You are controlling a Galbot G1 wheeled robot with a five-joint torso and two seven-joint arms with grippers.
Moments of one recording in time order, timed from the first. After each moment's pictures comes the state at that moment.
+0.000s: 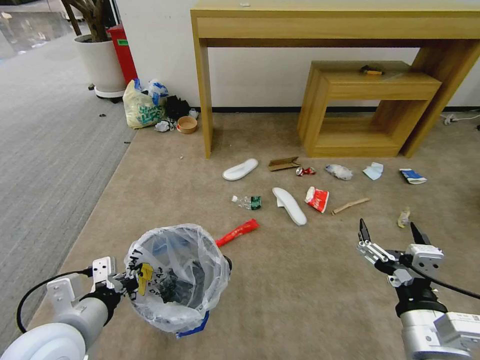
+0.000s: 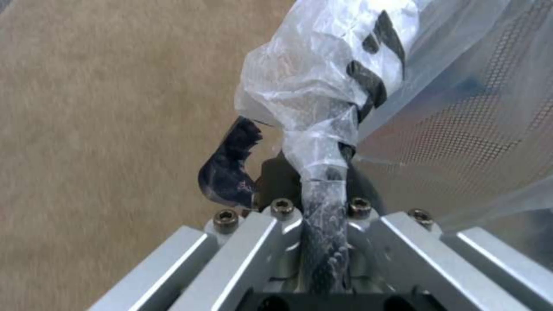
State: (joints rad) left arm 1.71 -1.15 -0.79 -2.40 -1.00 0.74 -0.43; right arm -1.84 1.48 0.72 2.50 0.14 -0.10 0.08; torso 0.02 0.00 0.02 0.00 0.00
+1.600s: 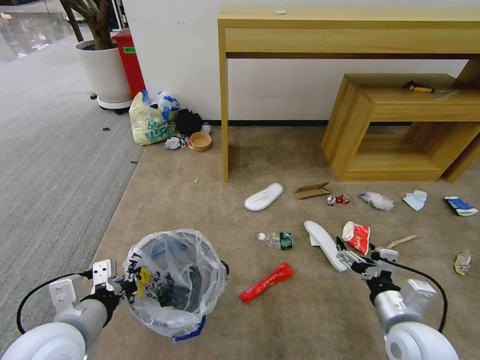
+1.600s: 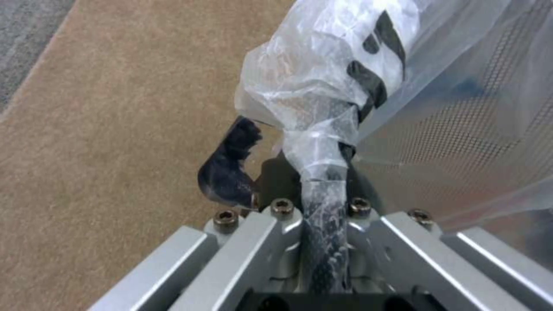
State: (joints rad) left arm 1.73 -1.14 -0.78 -2.37 -0.99 0.74 -0.43; right arm -1.54 1.32 0.67 2.09 0.54 -0.35 0.10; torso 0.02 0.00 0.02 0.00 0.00
